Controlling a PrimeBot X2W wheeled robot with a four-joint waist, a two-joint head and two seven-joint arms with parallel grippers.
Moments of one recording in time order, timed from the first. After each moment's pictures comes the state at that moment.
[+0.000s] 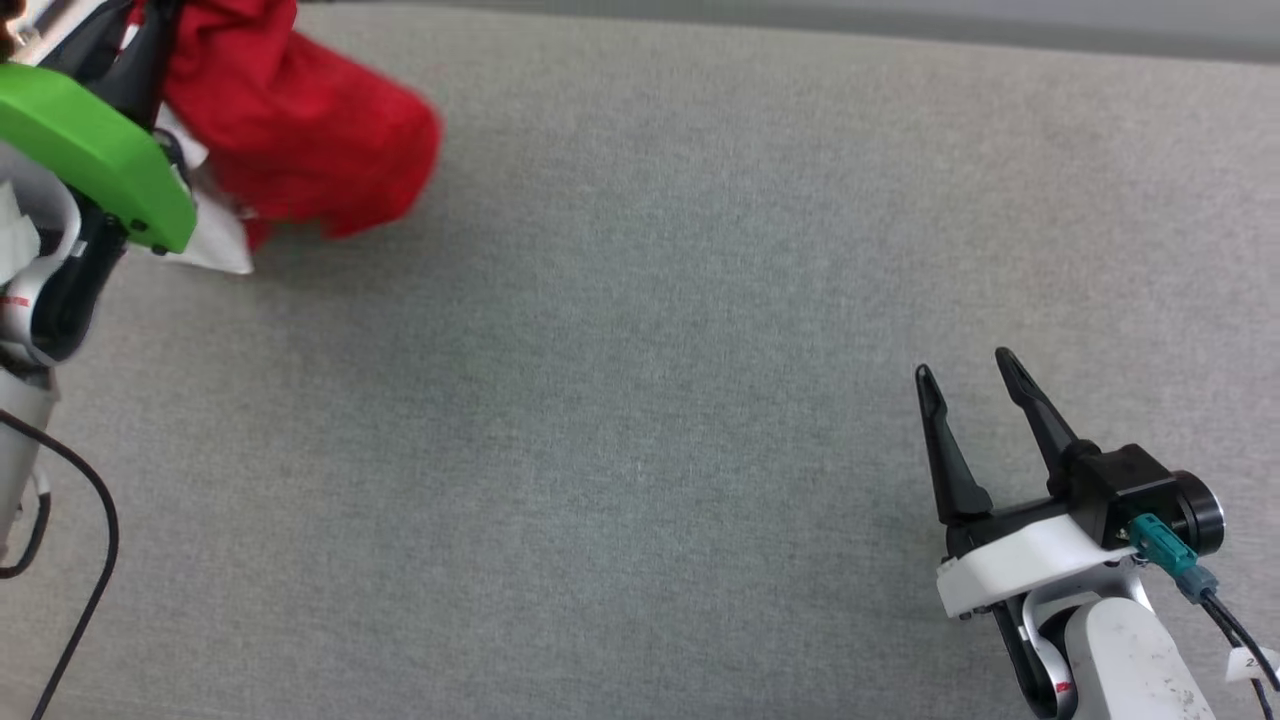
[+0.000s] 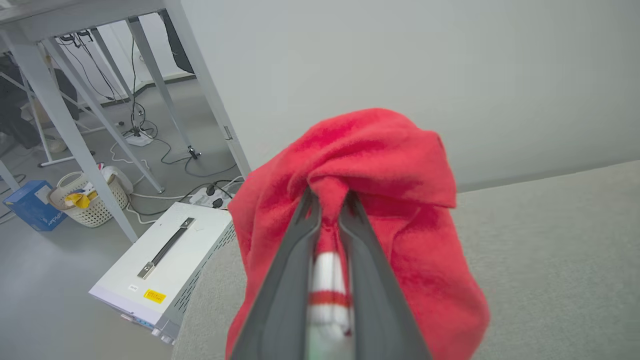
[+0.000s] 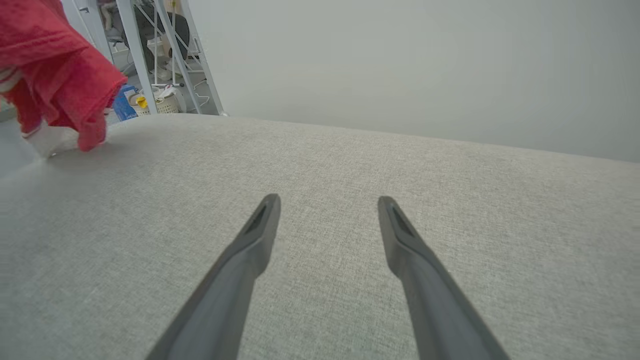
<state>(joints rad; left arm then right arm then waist) -0.87 0.72 -0.50 0.29 -0.77 -0.09 0.06 -0.14 -0.05 0.09 0.10 0.07 0.13 -0.25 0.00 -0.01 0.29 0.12</state>
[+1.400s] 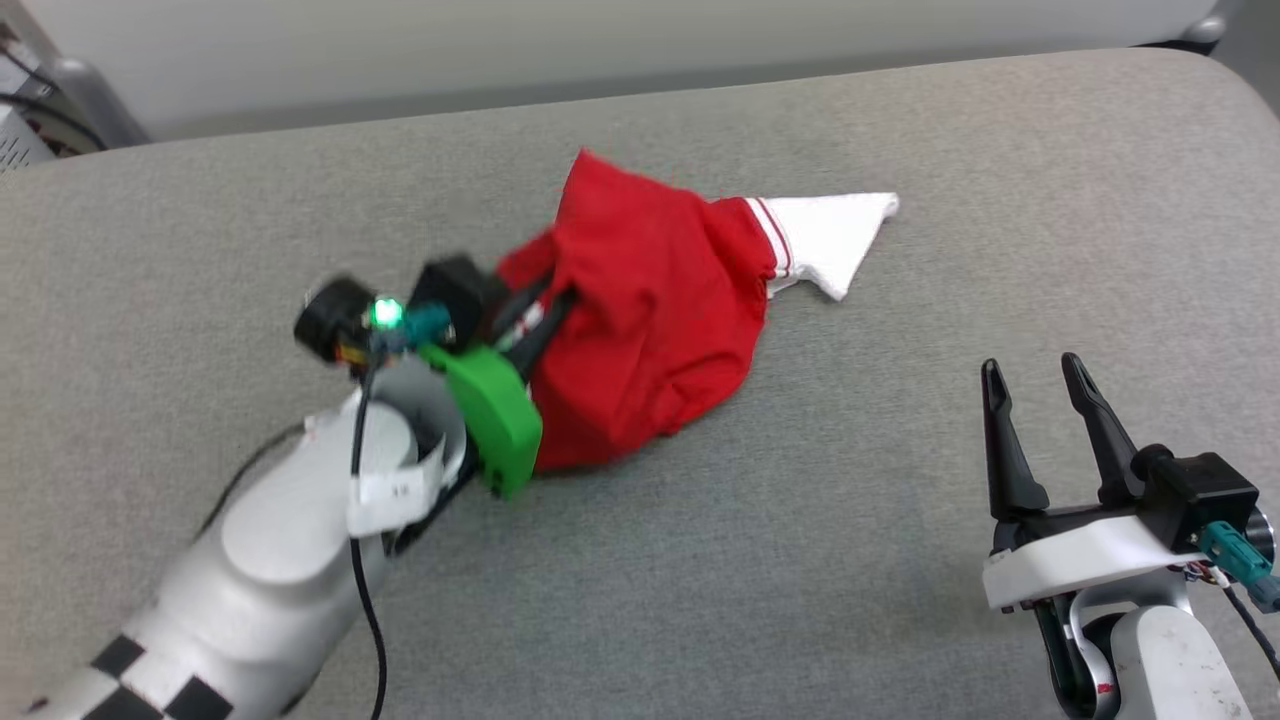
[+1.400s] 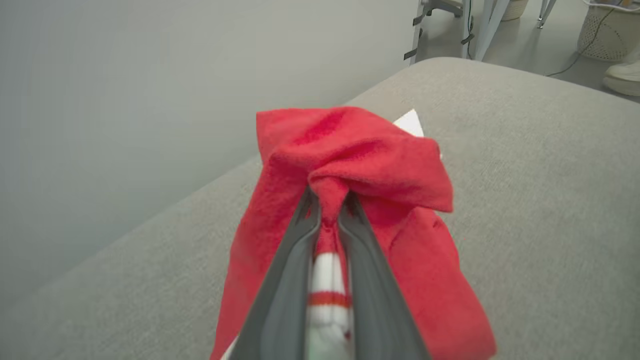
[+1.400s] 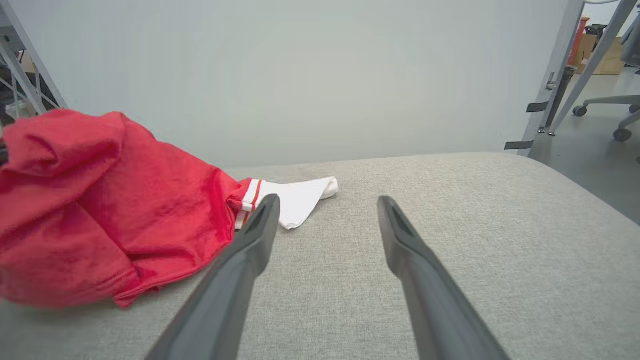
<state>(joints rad) -0.77 0.43 -0.88 0.44 -0.63 -0.12 -0.14 -0.11 -0.05 0.00 0.09 0.16 0.13 -0.25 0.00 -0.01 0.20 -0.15</state>
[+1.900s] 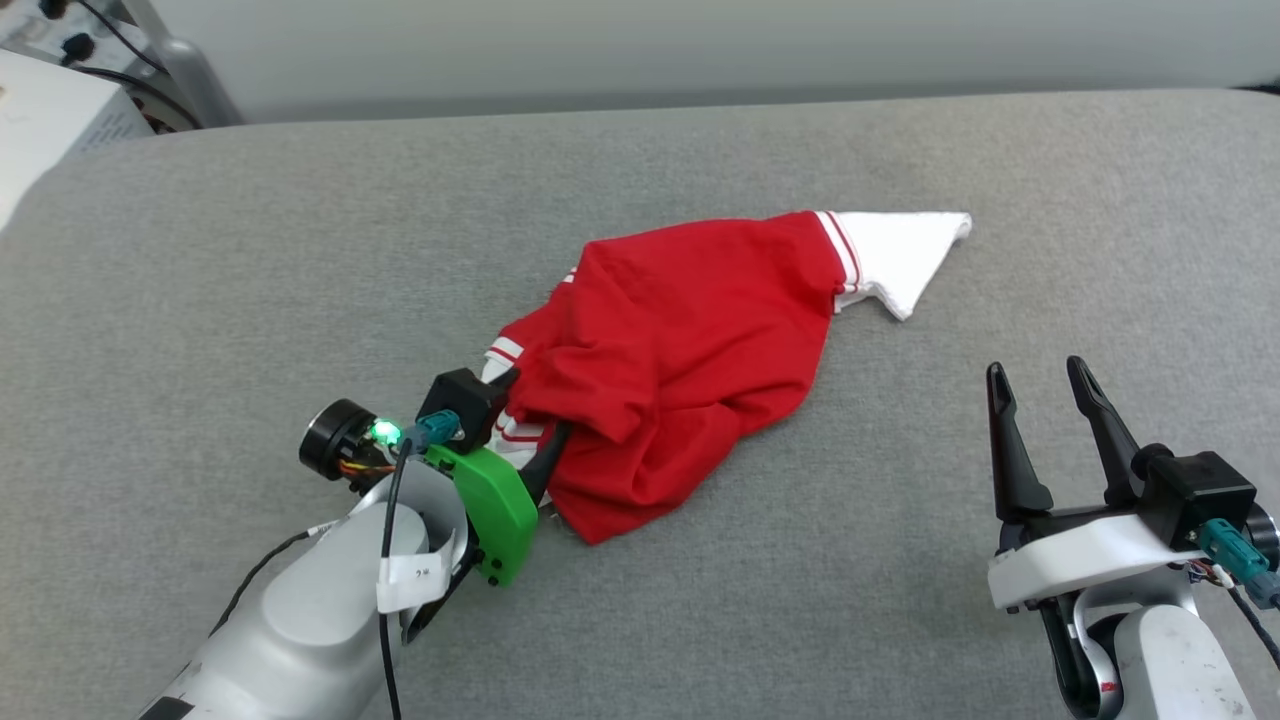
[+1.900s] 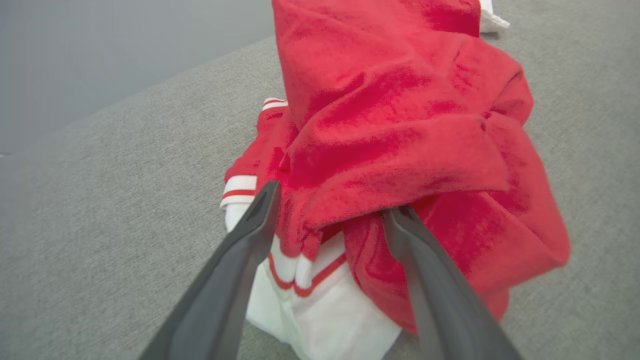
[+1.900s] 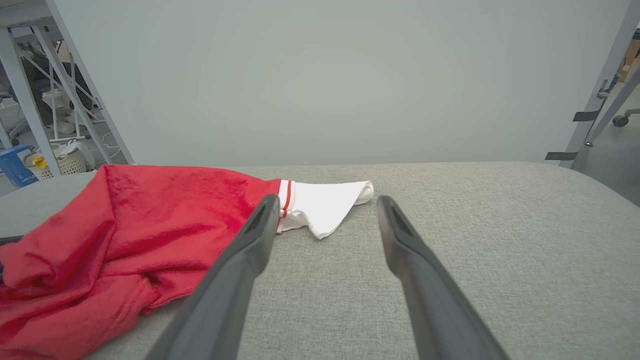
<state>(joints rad) -0.66 0.37 -0.95 0.66 -0.64 -0.08 -0.22 -0.12 -0.05 -0.01 0.11 0.13 0.13 -0.25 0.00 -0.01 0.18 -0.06</state>
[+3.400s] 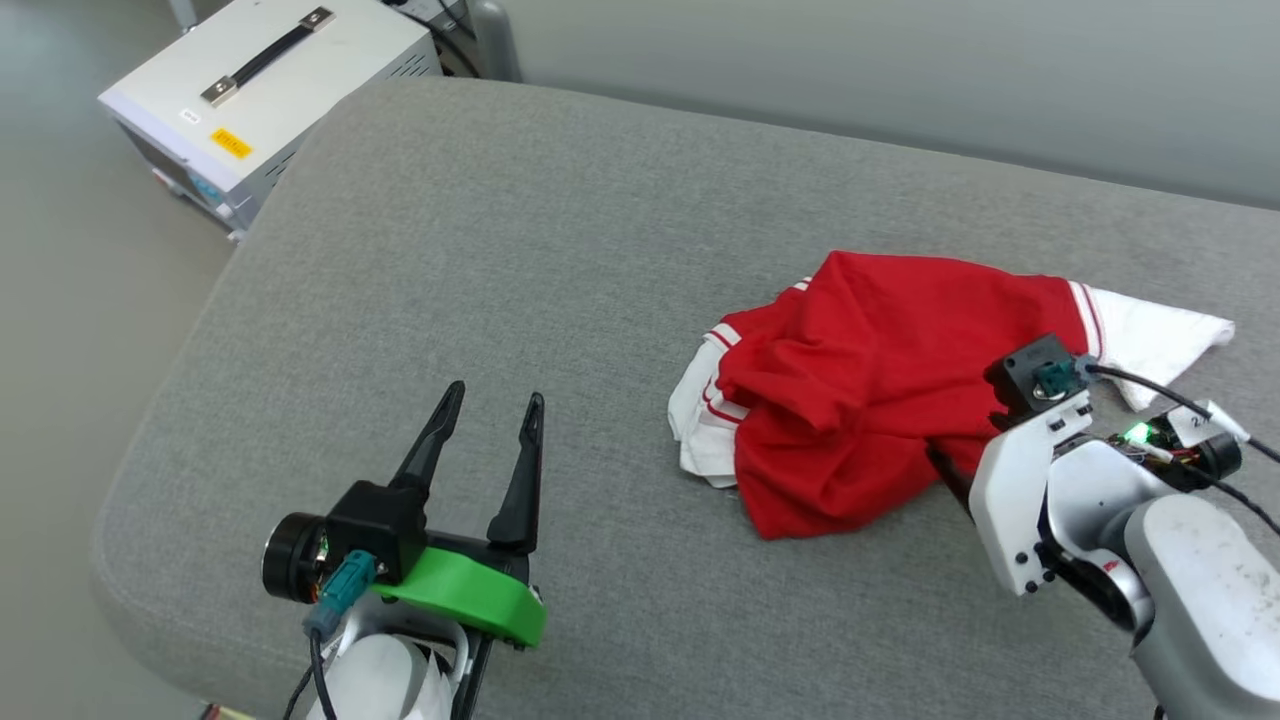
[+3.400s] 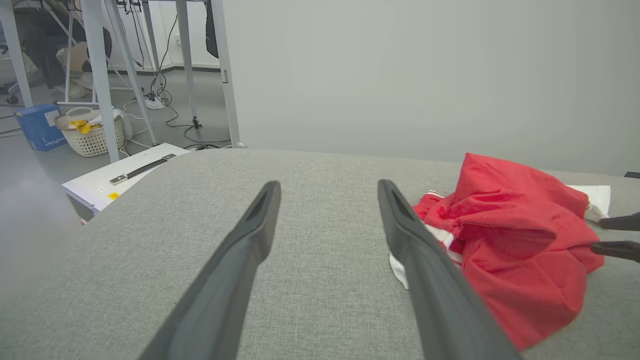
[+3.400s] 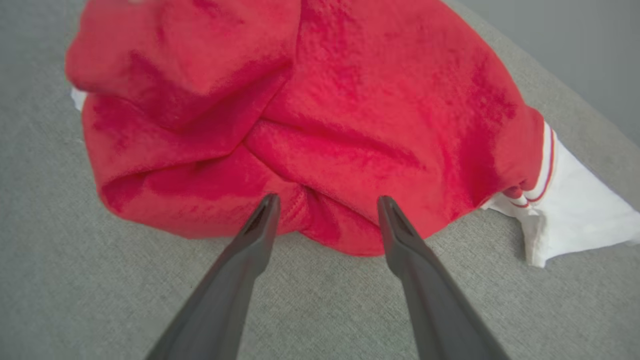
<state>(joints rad) -0.13 0.14 -0.27 0.10 -0.26 -0.05 -0.26 -0.35 -0.37 0.38 0.16 0.31 0.13 0.54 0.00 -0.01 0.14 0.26</state>
